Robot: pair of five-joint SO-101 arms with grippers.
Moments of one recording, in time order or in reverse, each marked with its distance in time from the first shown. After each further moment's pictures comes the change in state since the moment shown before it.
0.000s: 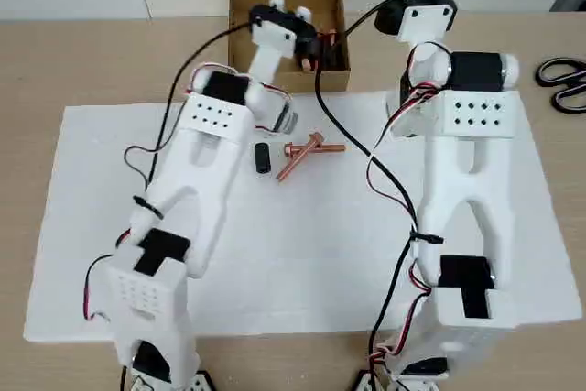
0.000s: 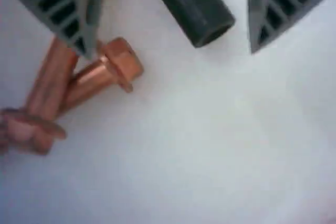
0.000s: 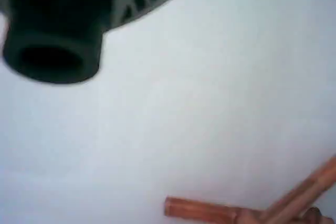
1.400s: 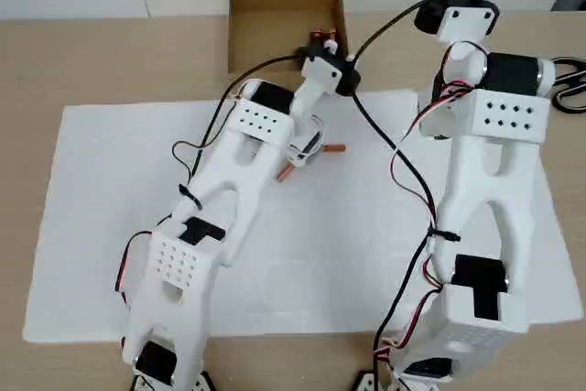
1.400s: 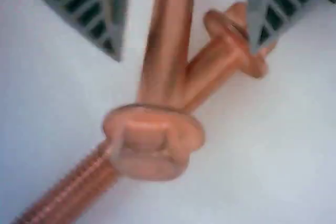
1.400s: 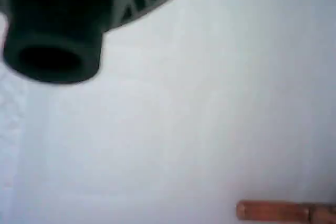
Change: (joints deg) left arm 5.7 17.0 -14.4 7.7 -5.0; right arm 6.7 0.0 0.2 0.0 0.0
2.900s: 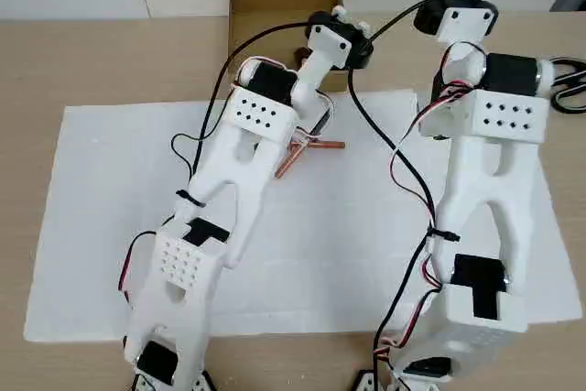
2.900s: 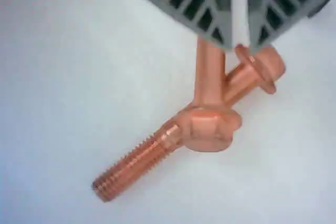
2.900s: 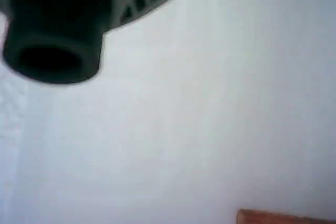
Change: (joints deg) left arm 1.2 0.4 -18.6 11.4 2.0; right arm 0.0 0.0 0.0 0.0 0.0
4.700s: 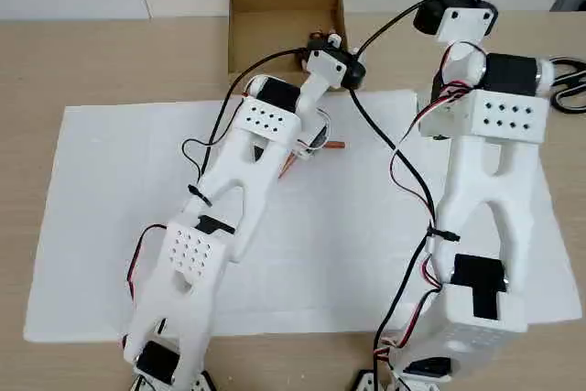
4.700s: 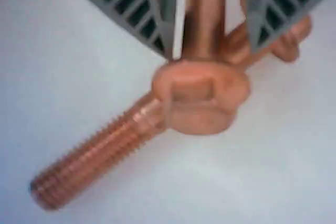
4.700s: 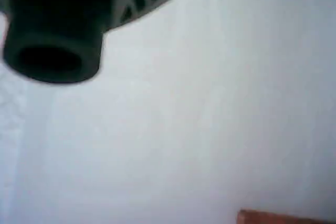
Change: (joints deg) left arm -0.9 8.2 3.7 -6.6 0.1; right arm -0.1 0.0 0.0 0.0 0.0
